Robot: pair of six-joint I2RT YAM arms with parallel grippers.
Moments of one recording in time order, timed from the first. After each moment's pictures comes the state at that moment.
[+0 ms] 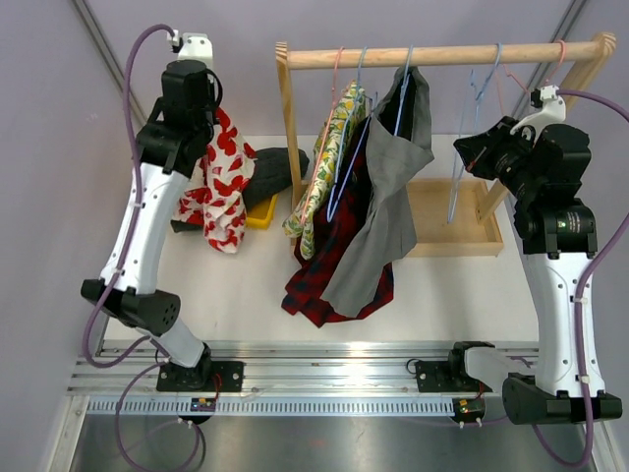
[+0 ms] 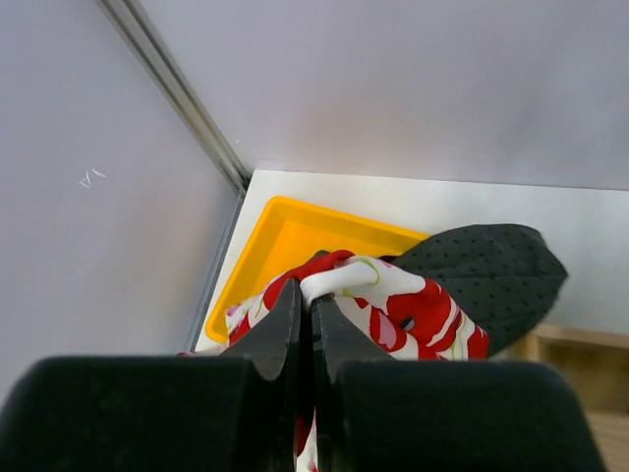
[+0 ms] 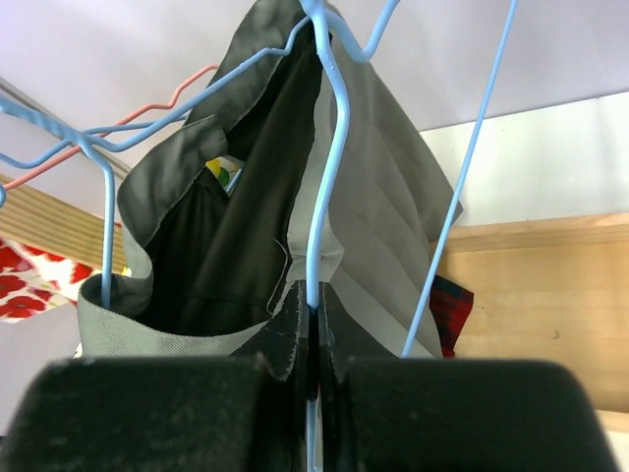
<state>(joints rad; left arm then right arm) -0.32 1.61 2.11 -0.77 -0.54 0.05 0.01 1.11 1.57 -0.61 -0.26 0.43</state>
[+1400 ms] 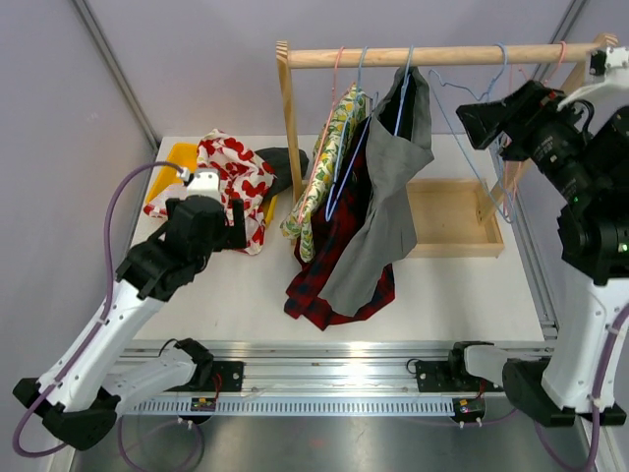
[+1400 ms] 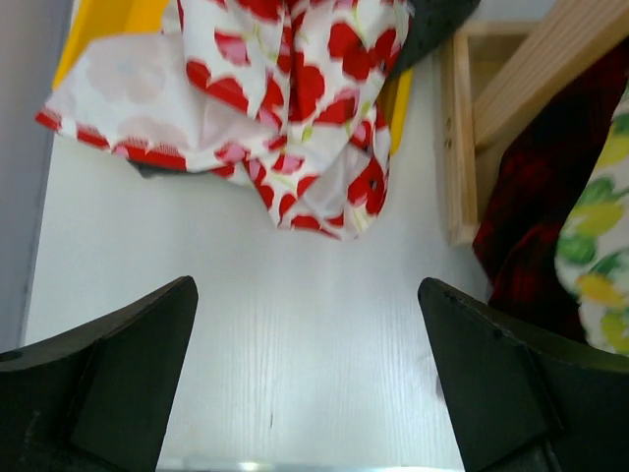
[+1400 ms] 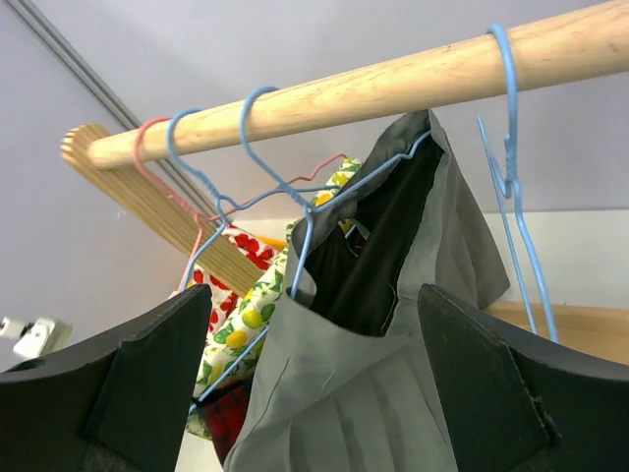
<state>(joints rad) -0.58 0.96 1.22 -0.88 -0.52 -0.31 0.02 1.19 2.07 -0.84 -0.33 0.43</state>
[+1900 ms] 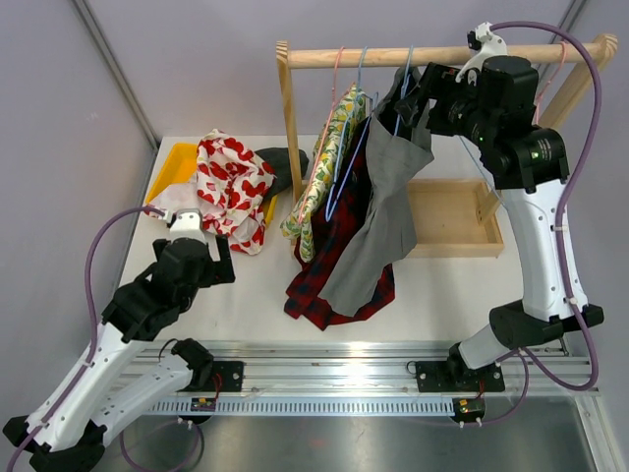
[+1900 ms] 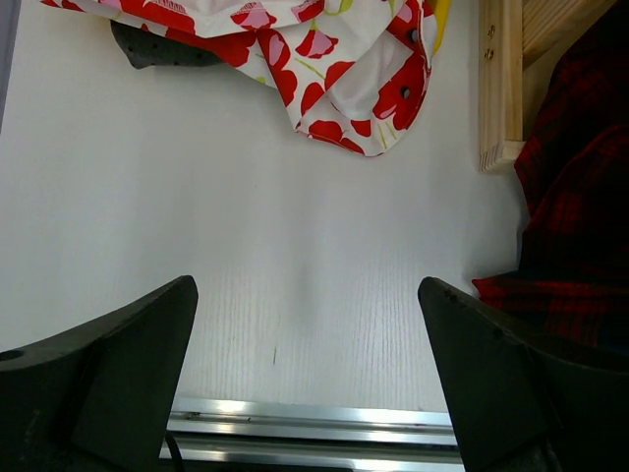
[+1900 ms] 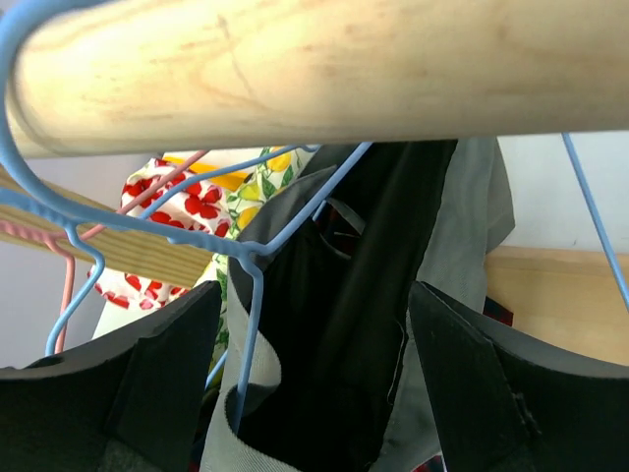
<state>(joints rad) -0.62 0.66 0.93 -0.98 -0.52 -0.45 0.31 1.55 2.21 -0.92 -0.05 0.38</state>
